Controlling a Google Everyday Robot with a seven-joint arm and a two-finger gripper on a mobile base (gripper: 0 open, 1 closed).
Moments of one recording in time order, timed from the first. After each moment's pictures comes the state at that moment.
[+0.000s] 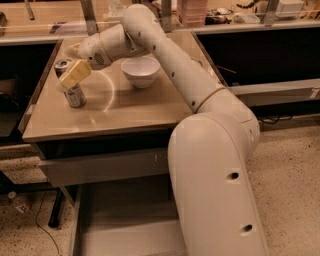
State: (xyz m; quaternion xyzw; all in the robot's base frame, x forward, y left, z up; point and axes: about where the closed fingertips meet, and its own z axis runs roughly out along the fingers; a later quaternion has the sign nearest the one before) arm 0.685 0.268 0.907 -0.63 0.52 0.44 0.38
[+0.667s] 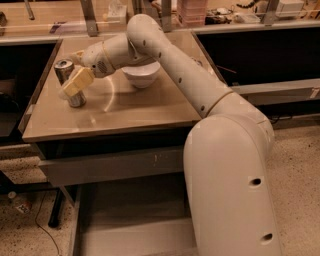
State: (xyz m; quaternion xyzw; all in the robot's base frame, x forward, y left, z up) arm 0.671 0.263 0.896 -0.62 0.52 0.45 0.38
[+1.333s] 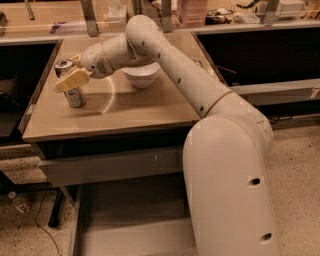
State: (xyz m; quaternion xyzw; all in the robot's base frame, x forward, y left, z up) arm 0.669 0.263 0.893 -0.62 0.52 0.45 0.38
